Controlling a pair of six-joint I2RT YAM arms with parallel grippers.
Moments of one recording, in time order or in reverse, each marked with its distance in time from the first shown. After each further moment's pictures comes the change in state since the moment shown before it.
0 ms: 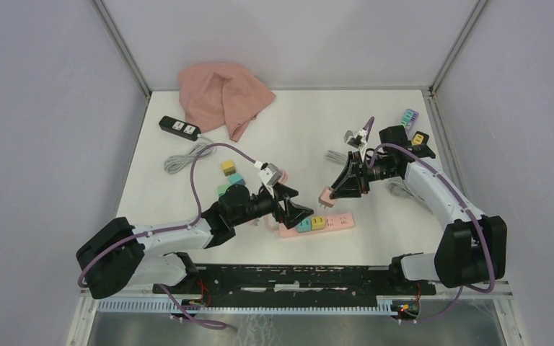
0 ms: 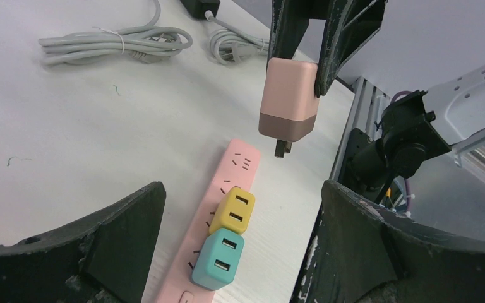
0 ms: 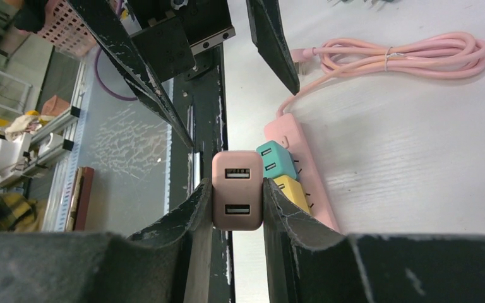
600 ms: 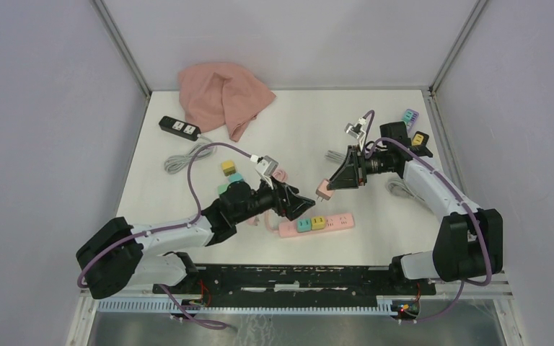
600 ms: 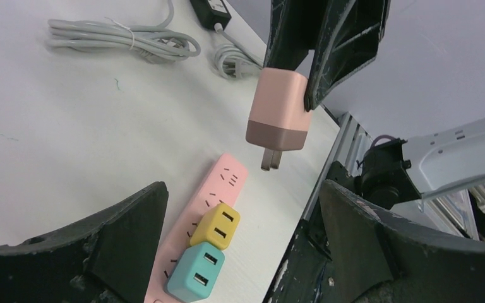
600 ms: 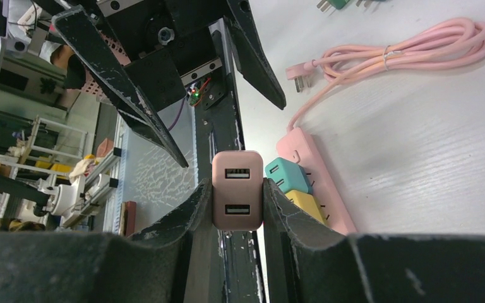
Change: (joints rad) left arm 0.005 0.000 0.032 -0.028 -0.062 -0.190; right arm -0.017 0.035 -0.023 0.245 -0.032 0.380
